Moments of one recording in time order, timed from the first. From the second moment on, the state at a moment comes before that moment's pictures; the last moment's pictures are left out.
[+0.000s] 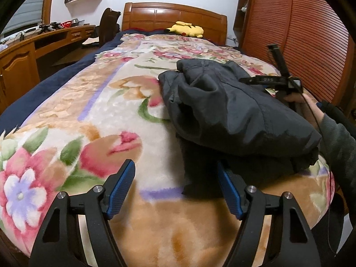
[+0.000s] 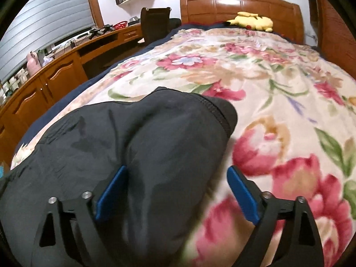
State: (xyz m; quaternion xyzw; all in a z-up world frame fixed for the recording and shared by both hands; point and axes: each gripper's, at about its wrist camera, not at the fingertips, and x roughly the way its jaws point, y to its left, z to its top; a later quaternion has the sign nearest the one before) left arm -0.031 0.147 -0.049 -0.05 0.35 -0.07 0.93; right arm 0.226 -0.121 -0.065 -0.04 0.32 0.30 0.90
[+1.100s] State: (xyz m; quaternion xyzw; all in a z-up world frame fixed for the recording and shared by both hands) left arm -0.041 0.151 -0.025 -0.07 0.30 -0.11 0.94; right arm 0.195 -0.110 -0.022 -0.08 0.29 0.32 0.90
